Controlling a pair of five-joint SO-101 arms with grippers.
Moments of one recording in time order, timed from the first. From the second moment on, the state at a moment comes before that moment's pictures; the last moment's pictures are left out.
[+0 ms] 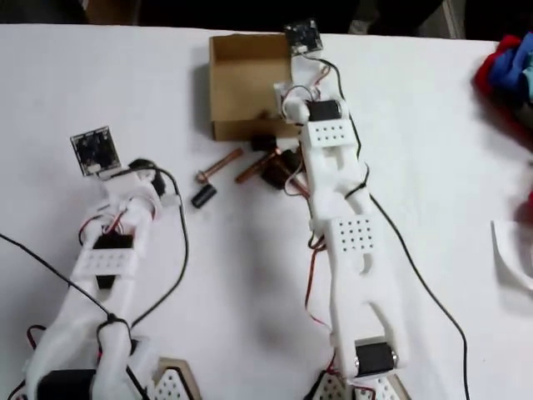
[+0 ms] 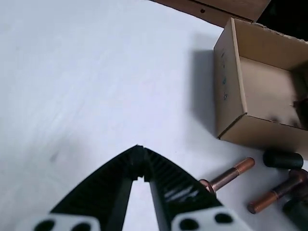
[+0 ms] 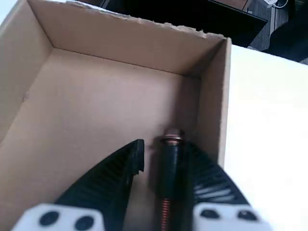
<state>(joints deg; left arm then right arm) -10.1 -29.5 68.9 0.1 18.6 -12.9 73.9 -77.8 49.3 8.4</state>
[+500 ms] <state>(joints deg) -10.1 -29.5 68.9 0.1 18.6 -5.8 73.9 -92.9 55.4 8.4</state>
